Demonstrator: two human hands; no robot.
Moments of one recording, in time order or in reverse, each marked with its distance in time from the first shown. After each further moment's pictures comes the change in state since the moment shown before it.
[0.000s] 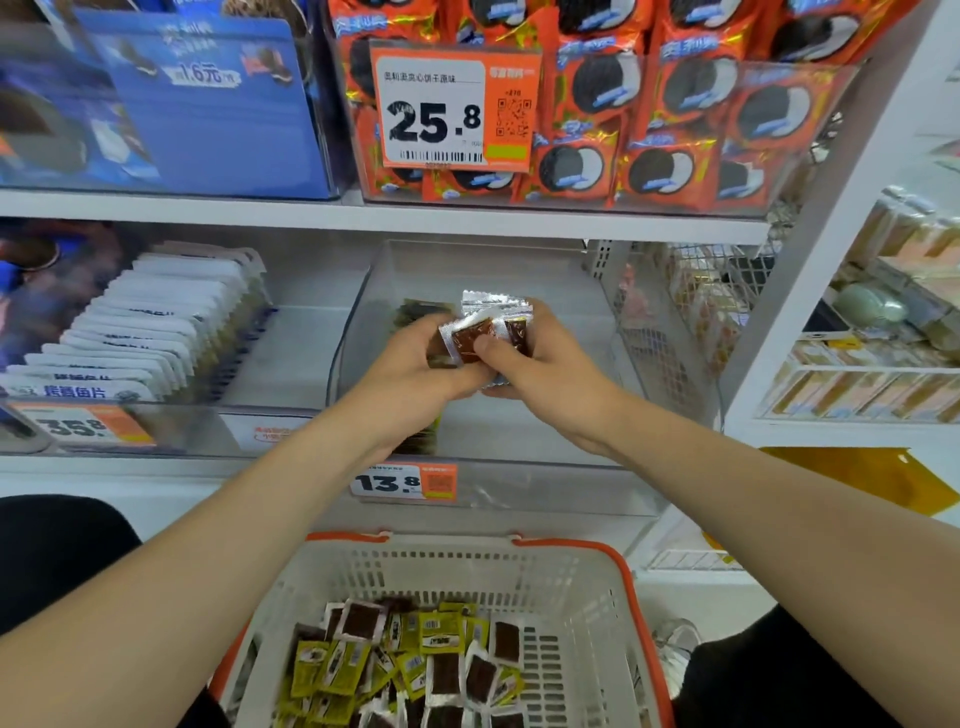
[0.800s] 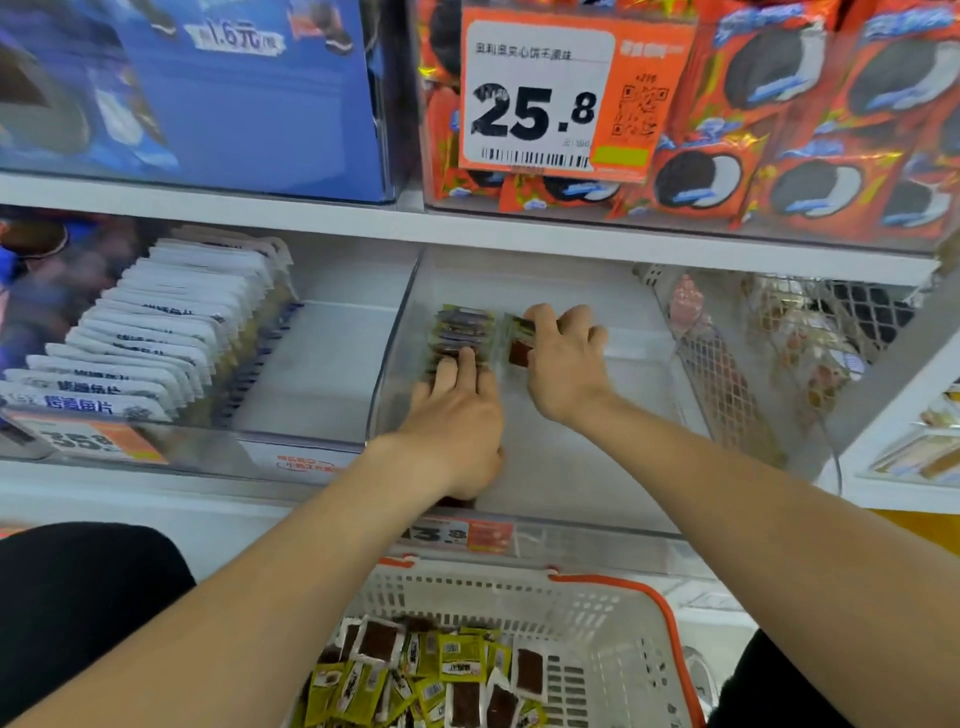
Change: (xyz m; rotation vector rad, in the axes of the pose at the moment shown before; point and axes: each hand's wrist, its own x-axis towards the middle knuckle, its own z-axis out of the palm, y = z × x) left_hand 0.032 -0.025 -0.011 1.340 -0.275 -0.205; right_hand 0.108 0.062 0.014 -1.116 0.152 0.052
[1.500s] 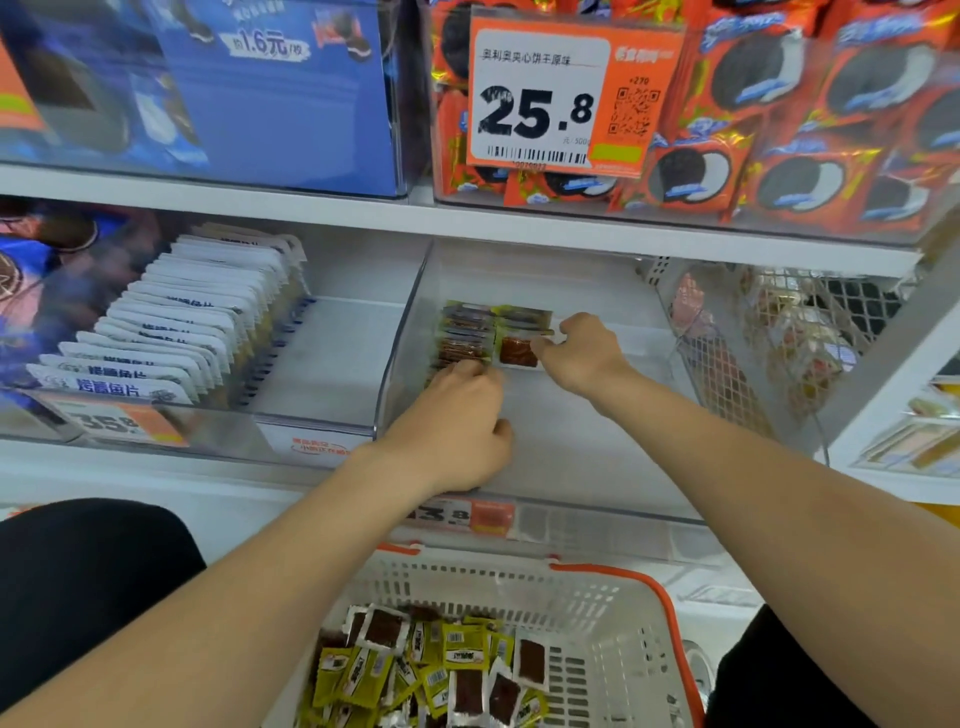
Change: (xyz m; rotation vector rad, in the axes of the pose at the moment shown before) left_hand -0.023 -0.005 0.001 -0.302 0.203 0.082; right_hand 0.000 0.002 -0.028 0.407 -0.082 0.290
